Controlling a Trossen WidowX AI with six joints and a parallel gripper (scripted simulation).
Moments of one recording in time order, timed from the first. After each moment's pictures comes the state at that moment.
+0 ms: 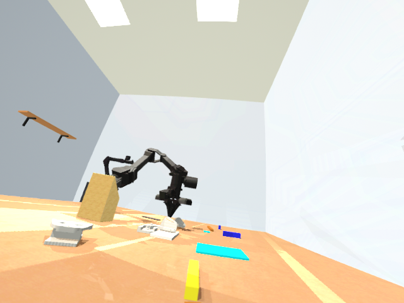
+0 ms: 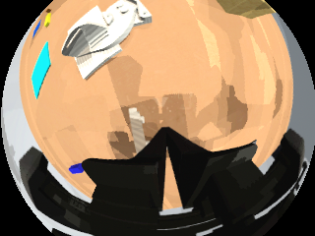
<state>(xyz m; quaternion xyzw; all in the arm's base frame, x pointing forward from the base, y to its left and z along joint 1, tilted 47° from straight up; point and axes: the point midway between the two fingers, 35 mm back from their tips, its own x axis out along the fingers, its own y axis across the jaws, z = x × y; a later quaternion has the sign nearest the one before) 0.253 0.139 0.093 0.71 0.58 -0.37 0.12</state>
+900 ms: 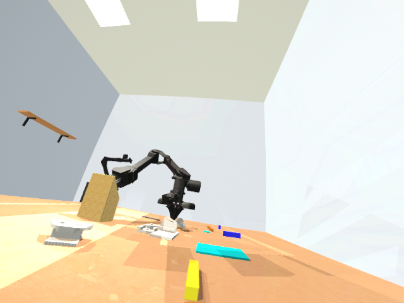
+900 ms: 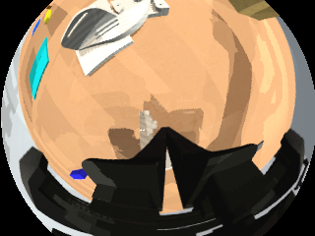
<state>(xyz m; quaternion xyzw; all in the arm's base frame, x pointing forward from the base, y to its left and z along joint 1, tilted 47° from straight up) 0.273 0.146 0.077 0.71 0.58 -0.37 0.12</state>
